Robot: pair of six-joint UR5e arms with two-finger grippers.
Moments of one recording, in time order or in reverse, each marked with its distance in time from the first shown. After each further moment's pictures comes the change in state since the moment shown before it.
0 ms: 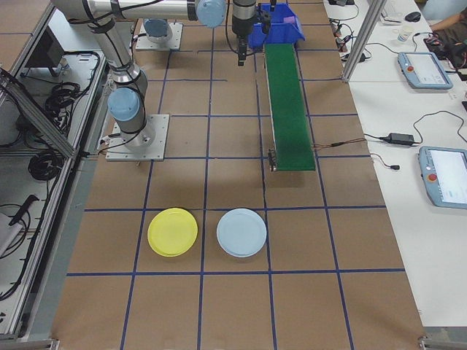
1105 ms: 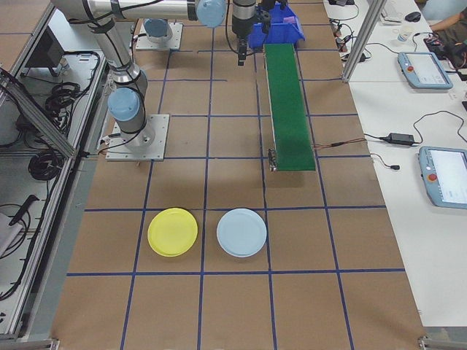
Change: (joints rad) left arm 0.000 -0.060 -0.096 0.064 -0.014 0.010; right arm 0.002 0.000 0.002 -0.001 0.002 0.000
